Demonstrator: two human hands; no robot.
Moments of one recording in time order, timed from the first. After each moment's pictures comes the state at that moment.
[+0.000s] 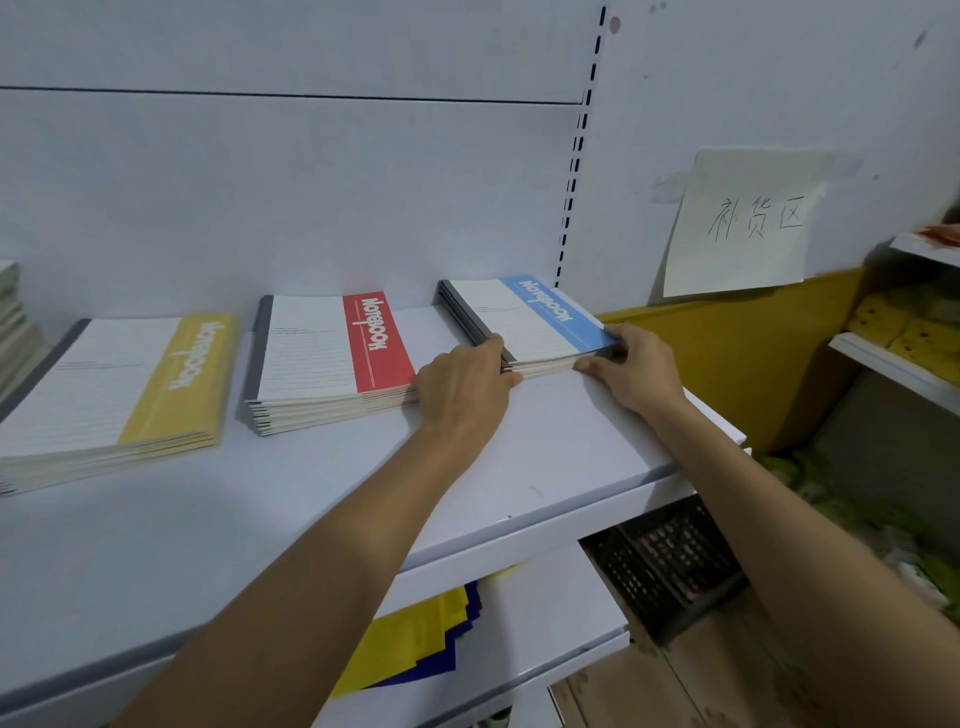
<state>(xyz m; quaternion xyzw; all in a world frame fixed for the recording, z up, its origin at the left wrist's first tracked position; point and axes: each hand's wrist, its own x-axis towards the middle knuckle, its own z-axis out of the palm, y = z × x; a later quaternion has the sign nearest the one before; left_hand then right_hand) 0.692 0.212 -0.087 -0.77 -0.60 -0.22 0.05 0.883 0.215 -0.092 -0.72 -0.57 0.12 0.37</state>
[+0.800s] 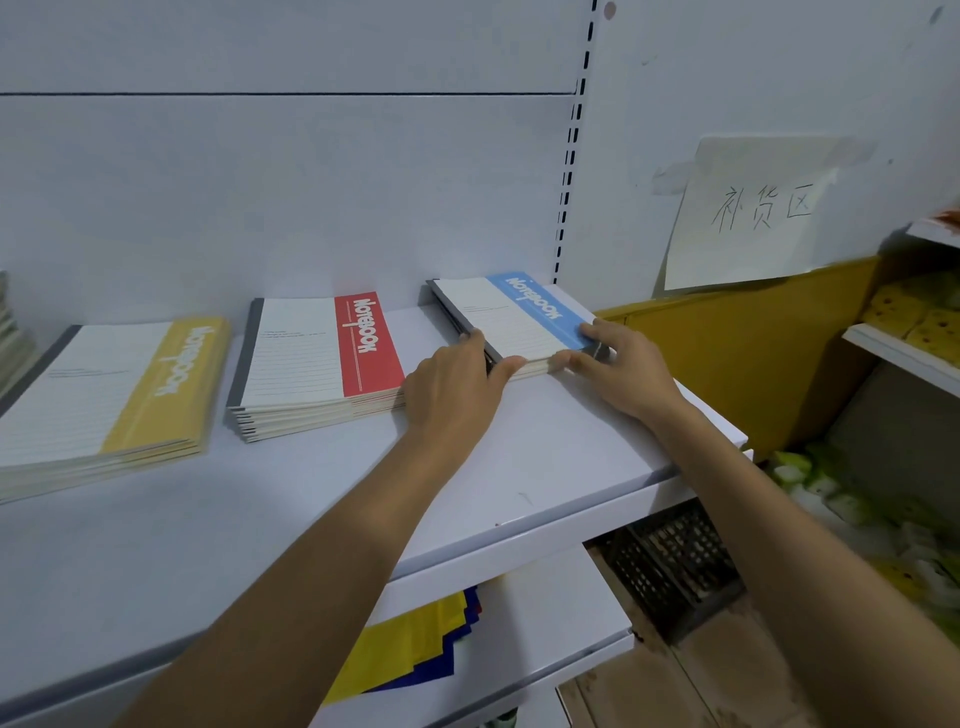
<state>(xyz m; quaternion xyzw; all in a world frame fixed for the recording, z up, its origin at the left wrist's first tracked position) 0.693 0.220 -0.092 -0.75 -0.61 -0.26 0.01 0.880 0.214 -0.092 -0.67 -0.63 0.13 0.37</state>
